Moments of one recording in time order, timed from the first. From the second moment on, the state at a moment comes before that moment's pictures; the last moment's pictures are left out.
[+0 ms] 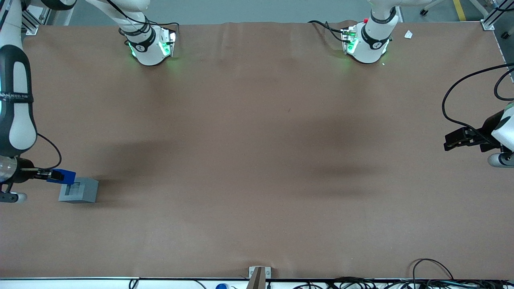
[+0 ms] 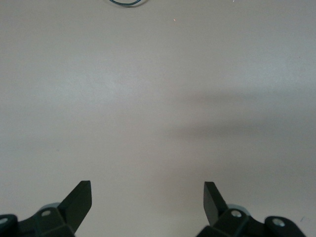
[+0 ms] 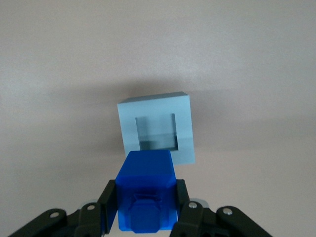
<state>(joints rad) -0.22 0.58 -0.06 -1.44 0.03 1.95 -0.20</state>
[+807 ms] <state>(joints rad) -0.22 0.67 -0.05 -1.34 0.03 1.95 -0.22</state>
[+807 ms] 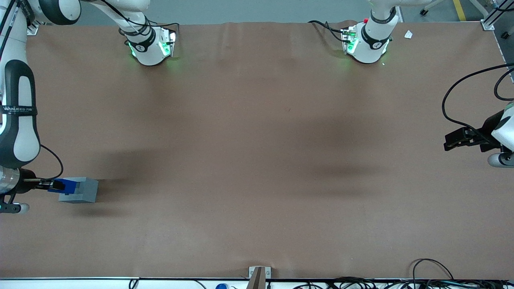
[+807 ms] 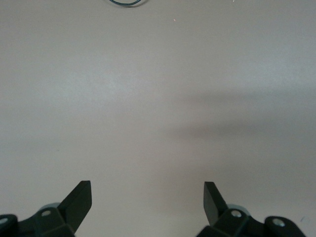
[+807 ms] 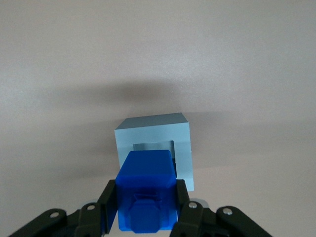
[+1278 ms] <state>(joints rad) -0.22 0.68 -0.06 -1.34 0.03 1.96 -0.24</state>
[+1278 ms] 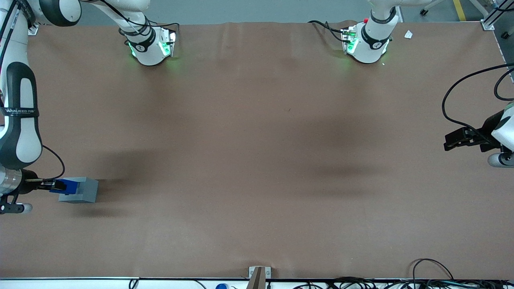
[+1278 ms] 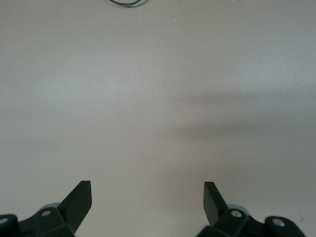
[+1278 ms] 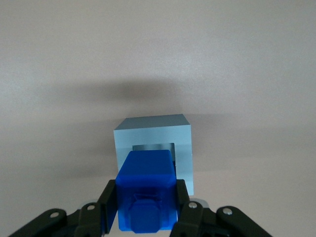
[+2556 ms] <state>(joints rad) -0.22 0.70 -0.06 -1.34 0.03 2.00 -0.26</state>
